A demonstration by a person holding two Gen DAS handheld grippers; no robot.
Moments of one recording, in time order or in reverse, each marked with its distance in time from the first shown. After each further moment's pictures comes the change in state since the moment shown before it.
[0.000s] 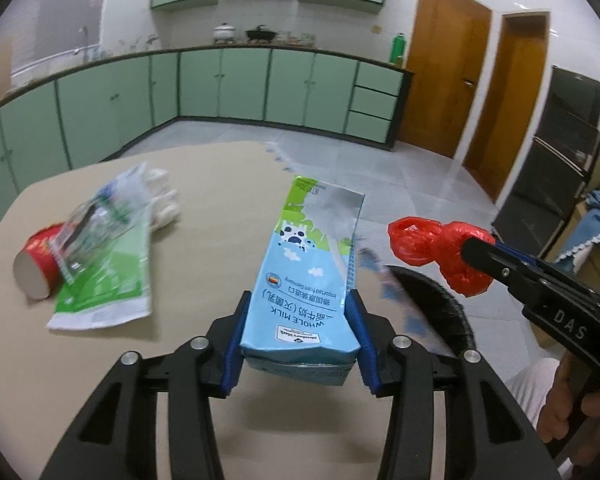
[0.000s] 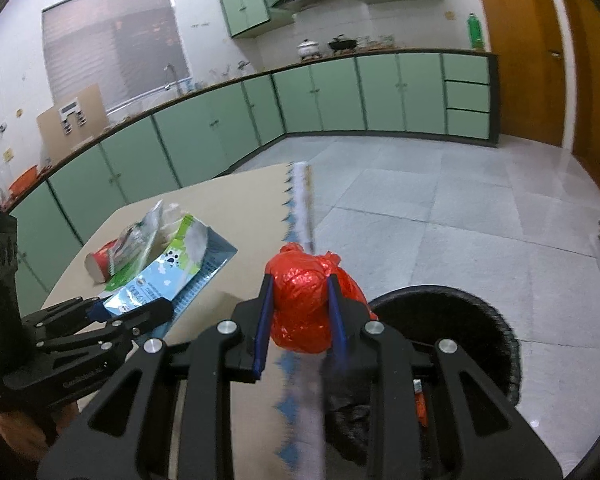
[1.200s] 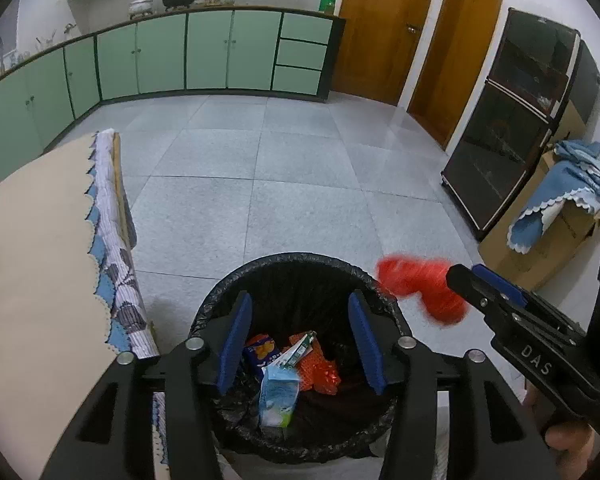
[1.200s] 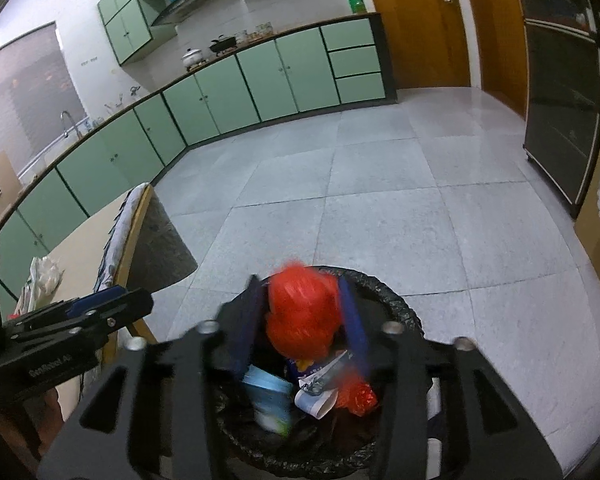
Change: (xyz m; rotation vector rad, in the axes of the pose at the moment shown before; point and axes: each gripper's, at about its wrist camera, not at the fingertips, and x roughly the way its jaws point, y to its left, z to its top) left arm 0.113 -0.146 0.041 0.113 0.172 -0.164; right arm 0.004 -0.175 -0.031 0.282 0.022 -0.237
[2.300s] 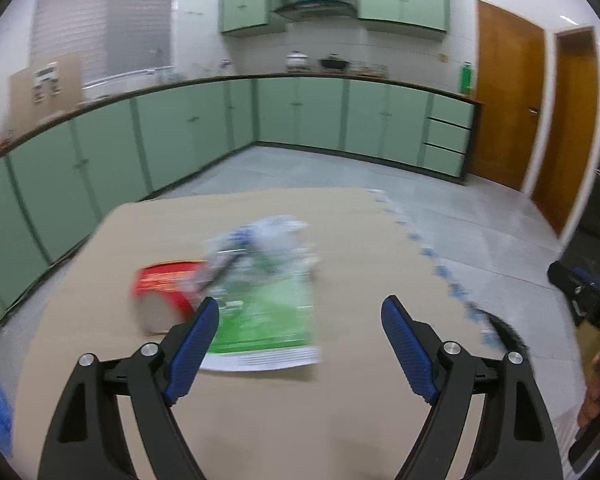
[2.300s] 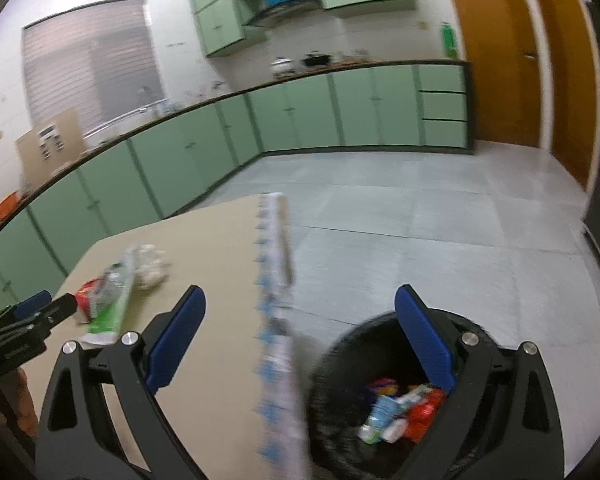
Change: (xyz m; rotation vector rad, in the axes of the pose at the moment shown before) left arm -0.199 0.198 -0.077 -0.227 -0.263 0.480; right arm -0.030 0.193 0.005 -0.243 -0.074 0.210
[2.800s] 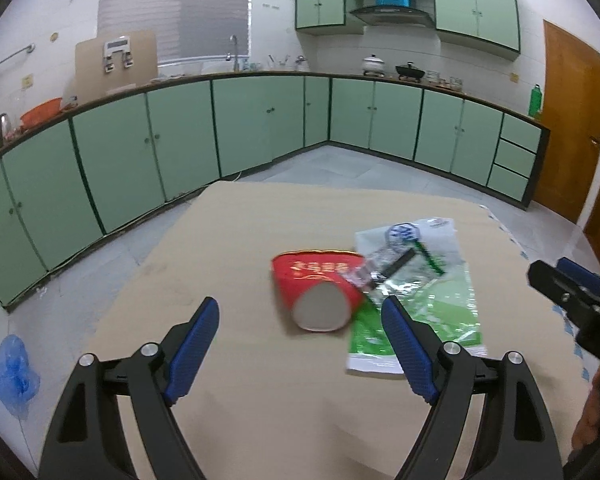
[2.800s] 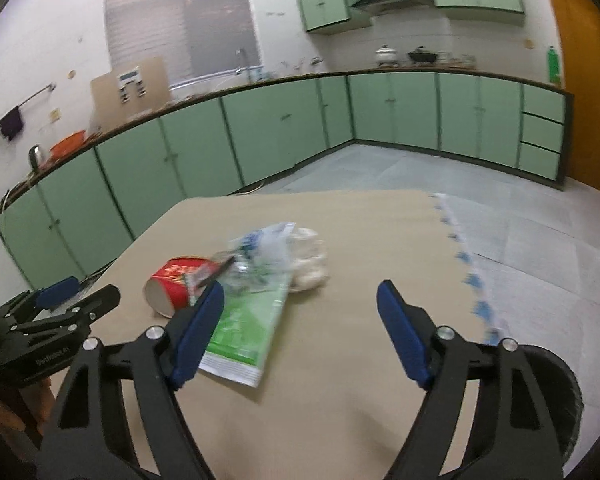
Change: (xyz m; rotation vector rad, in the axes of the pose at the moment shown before) left arm 0.010 0.110 -0.014 -0.132 -0.001 0.180; right arm 0.066 0.162 0.003 -0.208 0.062 0.235
